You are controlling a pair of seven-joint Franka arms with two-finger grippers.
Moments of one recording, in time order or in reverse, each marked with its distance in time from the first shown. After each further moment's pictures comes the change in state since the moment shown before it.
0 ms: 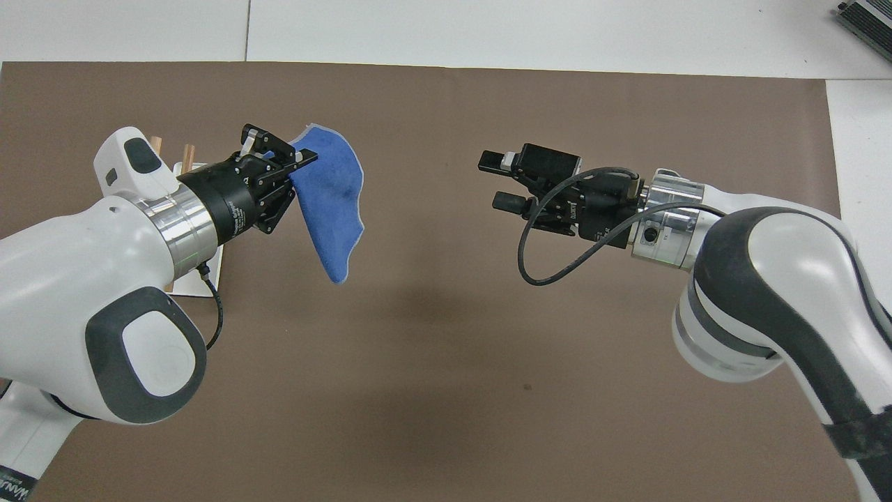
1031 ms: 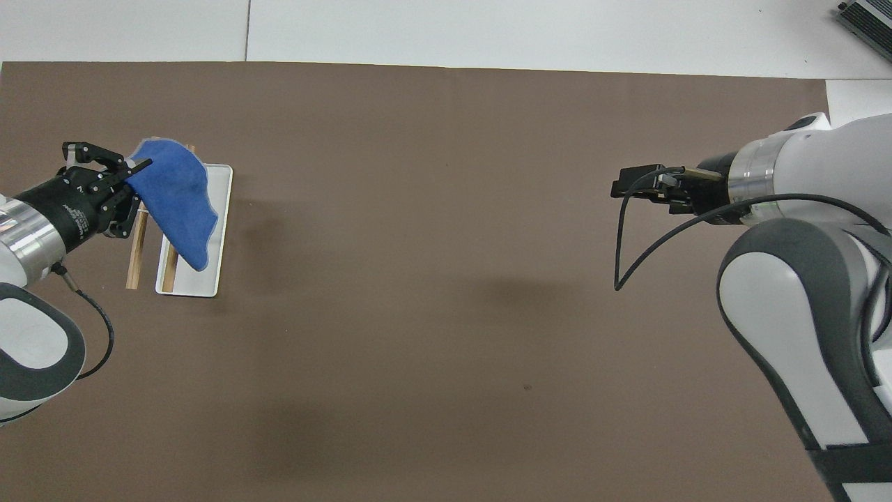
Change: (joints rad) left arm 0.322 -0.037 0.000 -0.150 0.000 0.072 0.012; right arm -0.166 -0.002 -0.004 0.139 -1.206 -0.226 0.352
